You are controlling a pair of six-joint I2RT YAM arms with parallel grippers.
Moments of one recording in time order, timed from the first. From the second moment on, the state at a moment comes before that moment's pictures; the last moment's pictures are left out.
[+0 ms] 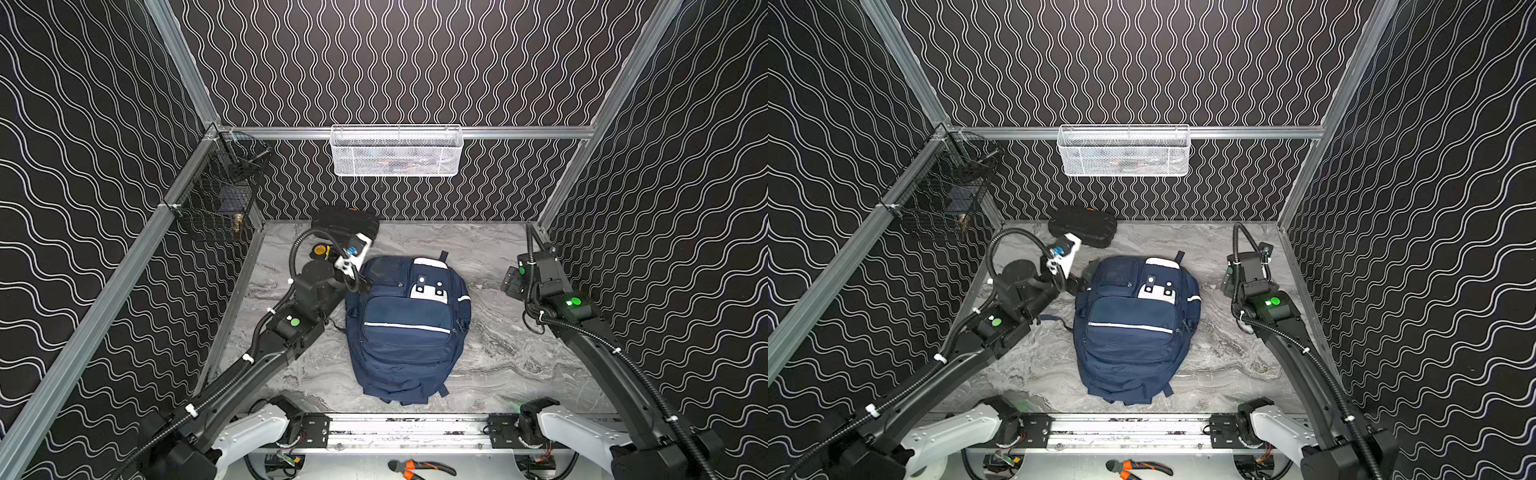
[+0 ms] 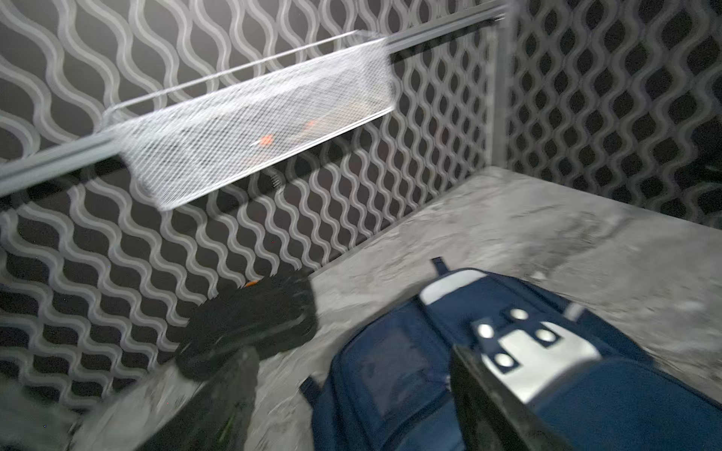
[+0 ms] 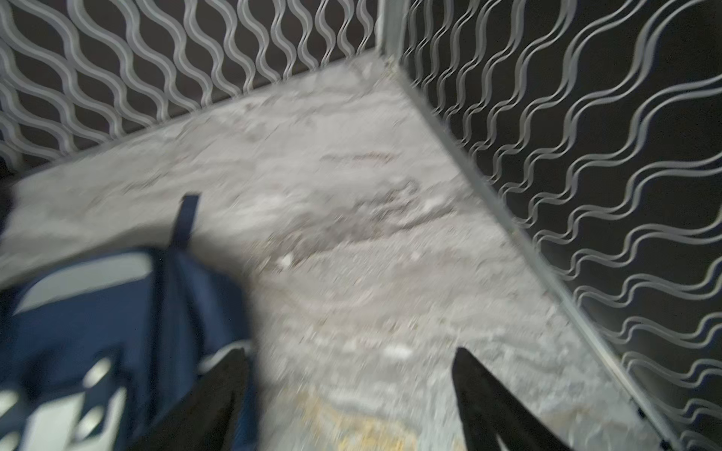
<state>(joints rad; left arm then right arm) -0.43 1.05 0.88 0.05 -0.13 0.17 0.23 1.08 0.99 -0.66 0.56 0.45</state>
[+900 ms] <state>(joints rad) 0.05 1.26 0.22 0.64 -0.09 0.00 -0.07 1.26 0.16 0.82 0.26 0.14</state>
